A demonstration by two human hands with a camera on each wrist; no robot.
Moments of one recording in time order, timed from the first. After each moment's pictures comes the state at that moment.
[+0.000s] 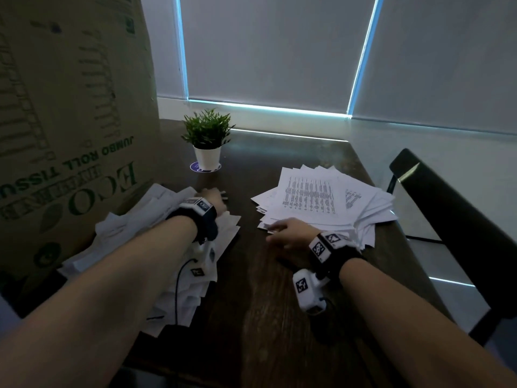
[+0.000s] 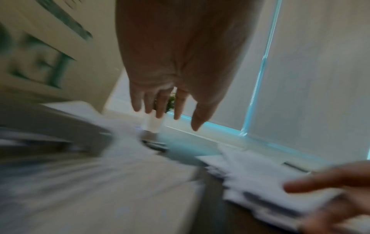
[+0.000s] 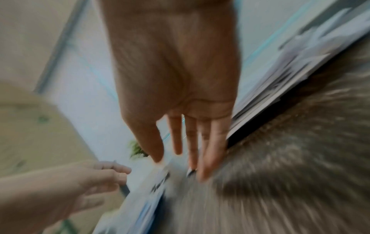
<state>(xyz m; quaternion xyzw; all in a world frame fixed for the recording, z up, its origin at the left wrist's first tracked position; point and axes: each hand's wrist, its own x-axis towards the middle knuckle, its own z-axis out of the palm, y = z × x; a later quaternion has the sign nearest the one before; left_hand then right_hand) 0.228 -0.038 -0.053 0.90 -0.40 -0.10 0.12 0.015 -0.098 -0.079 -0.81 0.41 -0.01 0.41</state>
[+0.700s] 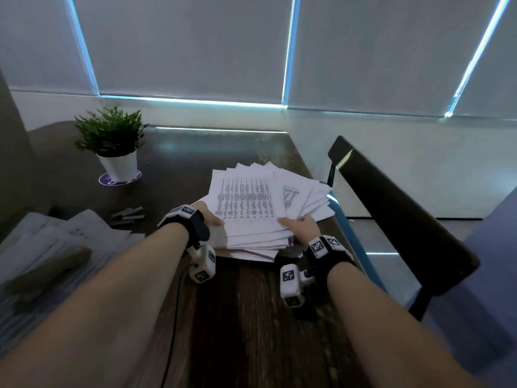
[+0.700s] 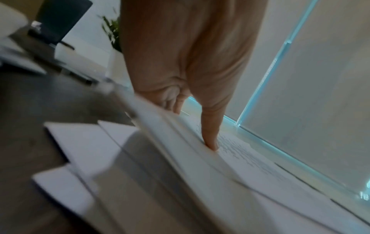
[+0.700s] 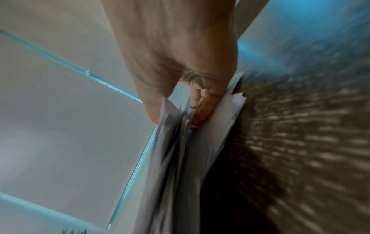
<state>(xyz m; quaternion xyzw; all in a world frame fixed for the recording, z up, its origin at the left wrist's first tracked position) 0.166 -0.216 -0.117 0.82 -0.49 -0.23 0.16 -0.105 -0.260 -0.147 -0.54 0.60 -0.35 0.47</state>
